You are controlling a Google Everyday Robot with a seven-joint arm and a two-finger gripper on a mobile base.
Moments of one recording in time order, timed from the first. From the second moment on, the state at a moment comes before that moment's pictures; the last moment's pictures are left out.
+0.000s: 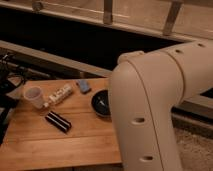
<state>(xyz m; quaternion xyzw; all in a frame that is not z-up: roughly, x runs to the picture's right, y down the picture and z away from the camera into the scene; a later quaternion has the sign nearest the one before) 0.132 0.061 0.819 -0.14 0.35 0.85 0.37</state>
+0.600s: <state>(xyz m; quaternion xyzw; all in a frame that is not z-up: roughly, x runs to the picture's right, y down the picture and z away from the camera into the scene) 0.119 0.100 0.831 -0.21 0.39 0.83 0.35</state>
